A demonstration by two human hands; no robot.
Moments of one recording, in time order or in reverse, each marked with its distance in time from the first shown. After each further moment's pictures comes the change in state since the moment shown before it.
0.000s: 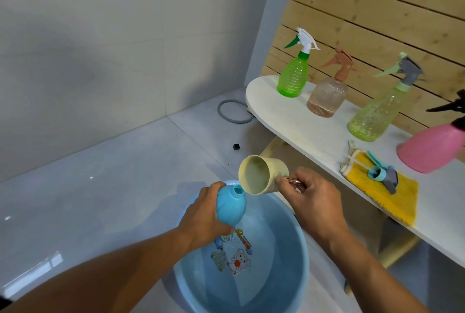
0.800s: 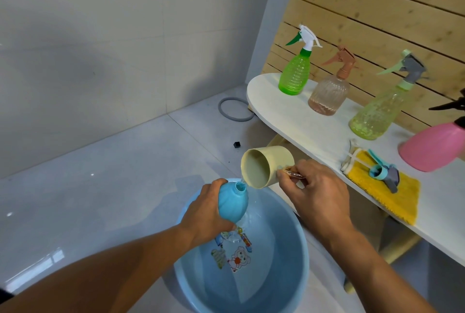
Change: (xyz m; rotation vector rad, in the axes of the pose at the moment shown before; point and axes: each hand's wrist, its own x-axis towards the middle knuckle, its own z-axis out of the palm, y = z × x) left_hand 0.004 0.000 0.004 -0.020 0.016 0.021; right_hand 0.000 -0.019 -0.015 -0.164 0.067 -0.133
